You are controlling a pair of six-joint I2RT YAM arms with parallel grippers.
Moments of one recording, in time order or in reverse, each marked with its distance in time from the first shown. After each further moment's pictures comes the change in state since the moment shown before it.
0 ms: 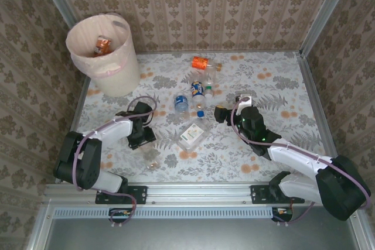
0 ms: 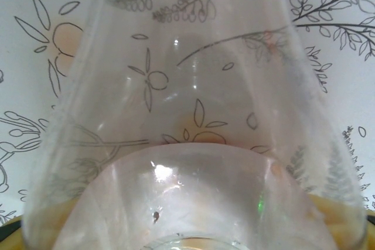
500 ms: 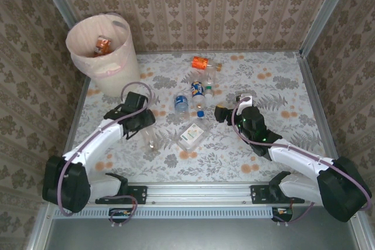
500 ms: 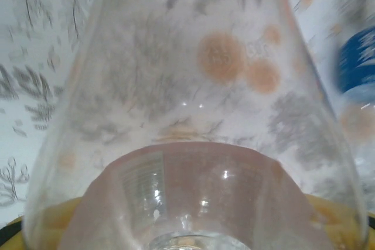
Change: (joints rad) left arm 0.000 -0.226 0.100 0.087 -0.089 0.071; right arm 0.000 -0.014 0.000 0.000 0.000 0.000
